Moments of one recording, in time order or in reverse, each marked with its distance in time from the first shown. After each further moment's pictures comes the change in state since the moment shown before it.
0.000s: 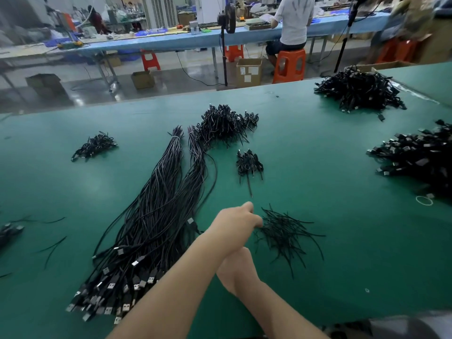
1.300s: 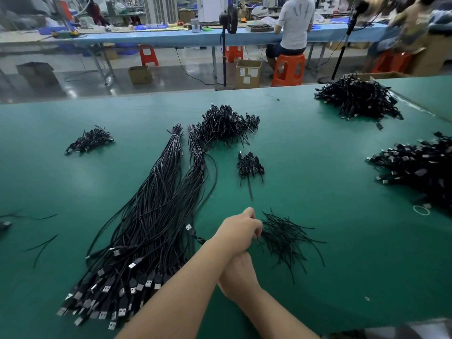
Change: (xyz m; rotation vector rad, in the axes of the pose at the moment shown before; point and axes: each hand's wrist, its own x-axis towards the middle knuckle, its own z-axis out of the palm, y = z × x) left_hand 0.027 -0.014 0.045 -0.197 0.071 -0.014; right_hand -0.005 -0.004 -0.008 -0.011 0.194 -0.157
